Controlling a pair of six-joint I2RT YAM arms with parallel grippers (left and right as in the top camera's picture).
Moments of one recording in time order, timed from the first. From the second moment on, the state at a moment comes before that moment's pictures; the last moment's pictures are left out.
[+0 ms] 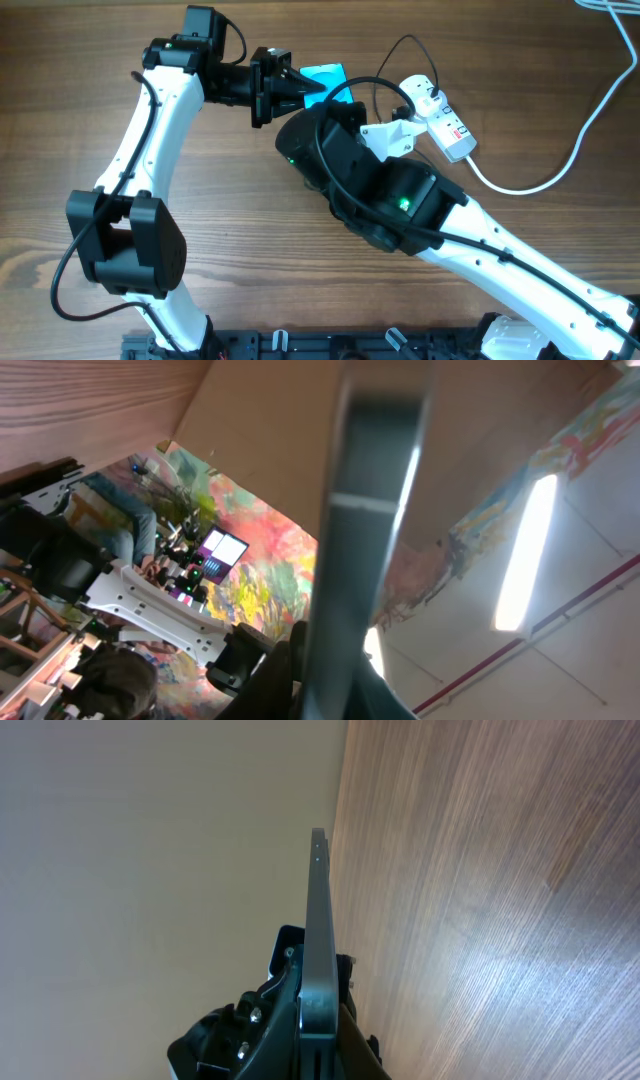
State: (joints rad) left arm -0.14 1.91 1.69 -1.11 1.55 -0.89; right arm 0.97 1.53 1.63 -0.83 0.69 2.05
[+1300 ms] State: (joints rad) left arm 0.01 1.71 1.69 -1.27 0.50 -0.54; right arm 0.53 1.81 1.51 -1.06 0.19 0.71
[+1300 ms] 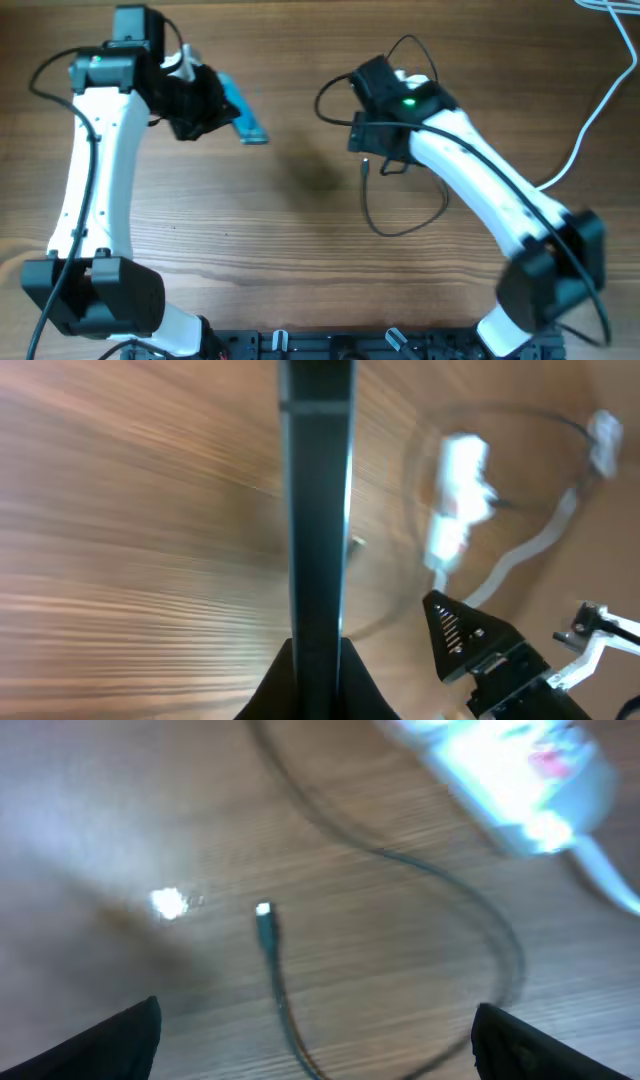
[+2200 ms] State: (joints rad) left arm 0.11 1.71 1.69 -1.34 0.31 -0.54; right arm 0.53 2.07 1.41 -0.87 0.00 0.60
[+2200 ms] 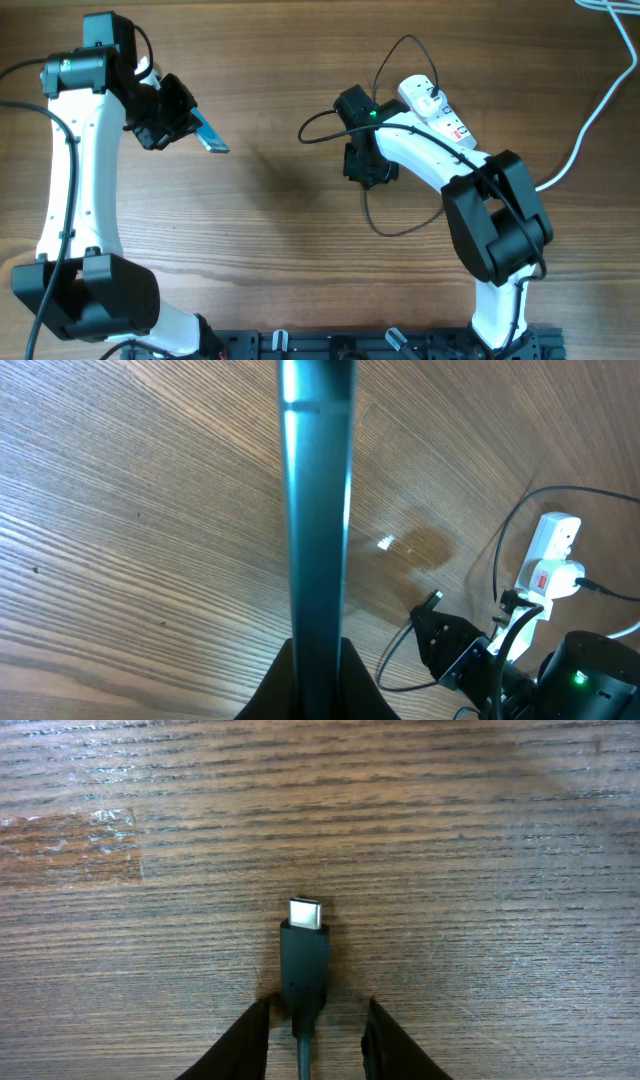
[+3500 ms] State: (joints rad) left arm 0.11 1.71 1.69 -1.34 0.31 -0.54; right arm 0.53 2.07 1.41 -0.85 0.00 0.57
